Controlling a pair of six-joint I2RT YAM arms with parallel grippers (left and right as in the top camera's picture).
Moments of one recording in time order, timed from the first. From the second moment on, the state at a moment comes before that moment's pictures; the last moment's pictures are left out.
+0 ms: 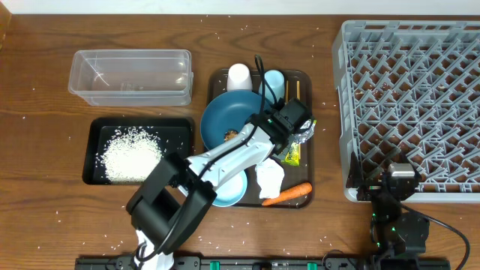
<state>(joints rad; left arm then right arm) -0.79 1.95 1.35 -0.67 -0.20 -0.32 0.01 0.01 0.01 -0.07 0.01 -0.02</state>
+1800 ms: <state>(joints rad) 0.37 1.48 1.14 -0.87 1.11 -0.31 0.01 0.01 0.01 -0.07 0.01 -0.02</state>
